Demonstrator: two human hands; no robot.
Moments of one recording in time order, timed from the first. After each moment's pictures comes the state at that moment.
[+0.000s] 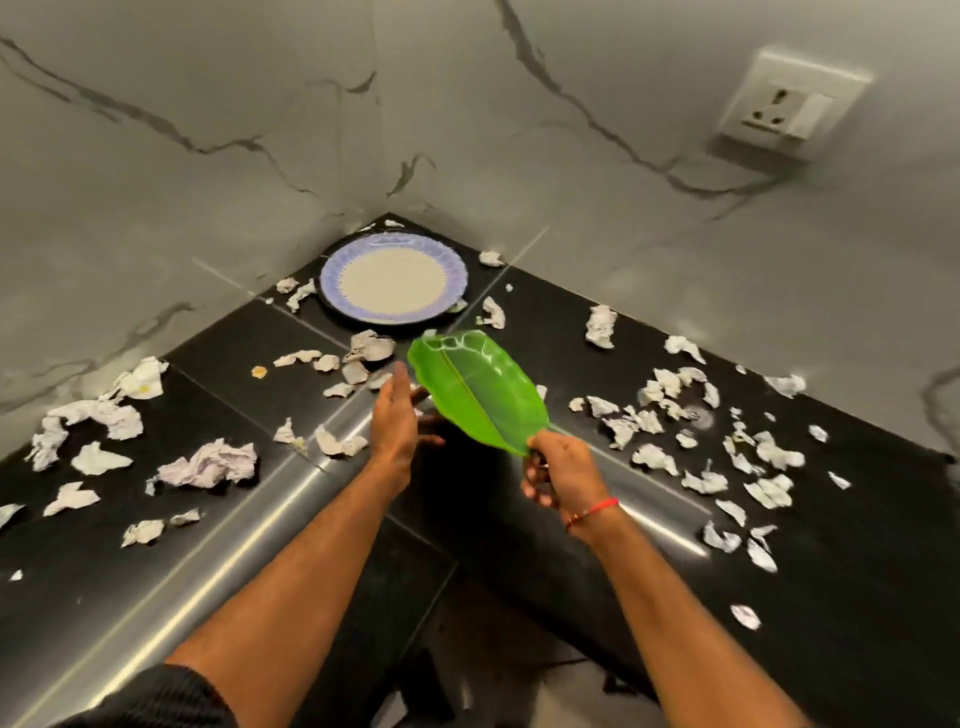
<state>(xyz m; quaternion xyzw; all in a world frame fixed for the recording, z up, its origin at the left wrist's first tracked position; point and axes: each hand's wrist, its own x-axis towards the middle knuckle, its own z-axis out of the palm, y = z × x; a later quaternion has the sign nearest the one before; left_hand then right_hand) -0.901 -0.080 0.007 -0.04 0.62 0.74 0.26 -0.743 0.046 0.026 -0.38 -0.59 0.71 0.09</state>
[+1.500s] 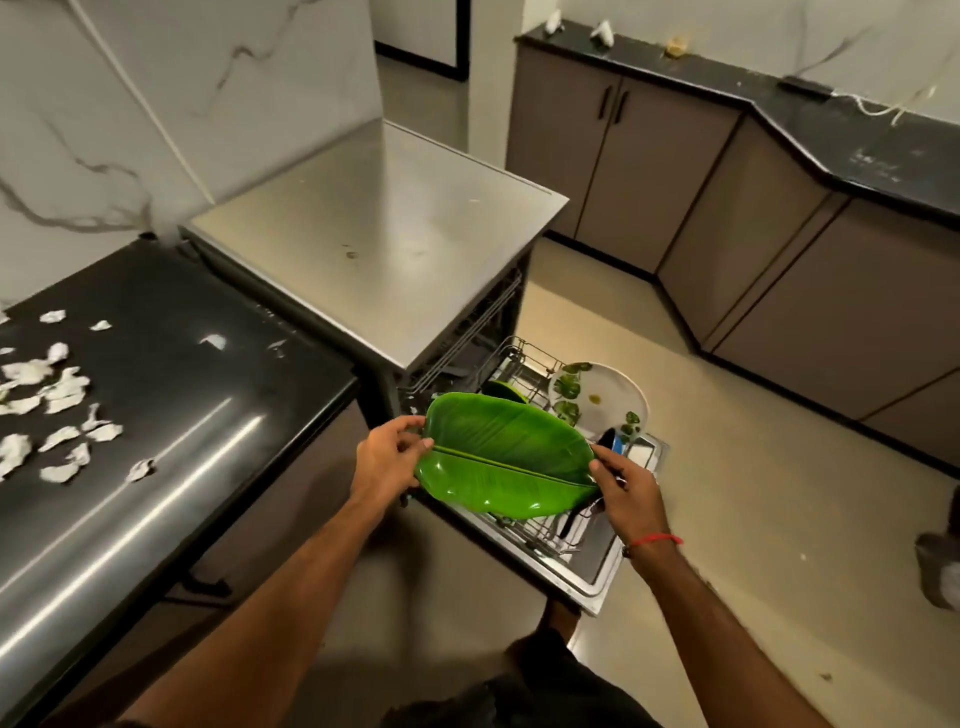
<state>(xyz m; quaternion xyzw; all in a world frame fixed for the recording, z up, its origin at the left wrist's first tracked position) -0.314 -0.035 -0.044 0.65 0.52 0.19 0.51 -0.086 -0.243 -0.046 -0.79 -0.21 0.26 0.51</state>
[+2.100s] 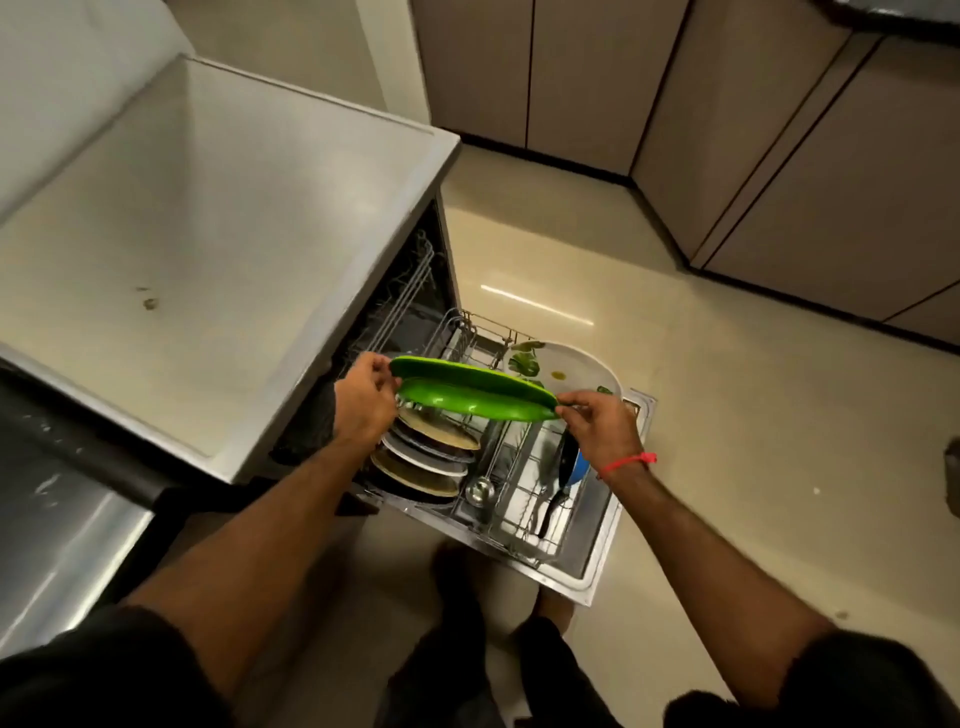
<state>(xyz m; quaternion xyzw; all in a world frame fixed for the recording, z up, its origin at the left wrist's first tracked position) -0.043 0.087 -0.108 0.73 0.54 0.13 0.40 0.153 -0.139 -0.128 -0.85 -0.24 0.26 0.40</state>
